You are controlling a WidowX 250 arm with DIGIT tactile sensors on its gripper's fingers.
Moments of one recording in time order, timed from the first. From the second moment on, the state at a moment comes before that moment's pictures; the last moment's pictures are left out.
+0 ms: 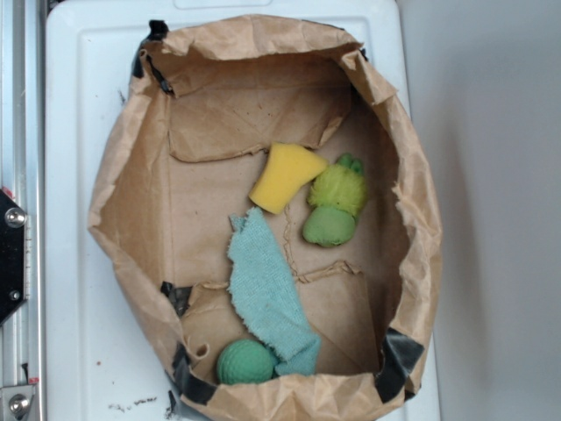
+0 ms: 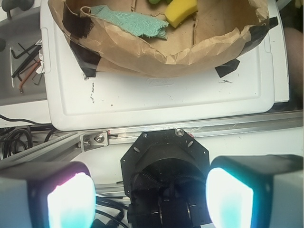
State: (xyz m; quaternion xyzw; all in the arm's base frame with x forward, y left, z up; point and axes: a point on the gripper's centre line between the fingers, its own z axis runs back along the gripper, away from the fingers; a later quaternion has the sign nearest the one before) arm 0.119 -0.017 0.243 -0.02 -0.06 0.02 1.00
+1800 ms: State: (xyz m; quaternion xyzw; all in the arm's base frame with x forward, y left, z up) arm 0.286 0.046 0.105 0.06 -0.09 0.05 0.99
